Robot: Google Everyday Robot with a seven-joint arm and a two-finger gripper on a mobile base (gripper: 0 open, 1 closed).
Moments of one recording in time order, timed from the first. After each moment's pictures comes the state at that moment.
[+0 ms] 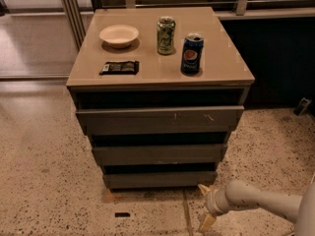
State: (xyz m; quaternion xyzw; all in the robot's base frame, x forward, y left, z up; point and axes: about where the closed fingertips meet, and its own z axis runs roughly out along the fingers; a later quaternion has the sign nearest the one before) arm 0.477 -0.184 0.266 -0.63 0.73 0.14 0.23
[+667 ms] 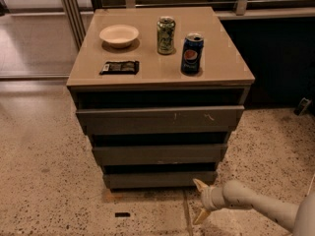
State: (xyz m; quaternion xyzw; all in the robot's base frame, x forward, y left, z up) arm 0.516 -0.176 0.235 -0.64 0.70 0.12 0.29
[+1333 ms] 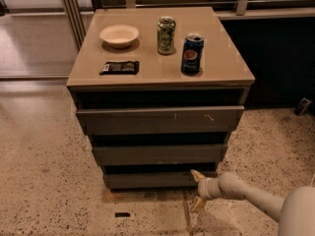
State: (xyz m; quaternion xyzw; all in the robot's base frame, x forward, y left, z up) arm 0.570 -0.174 0.222 -0.65 0.68 0.10 0.32
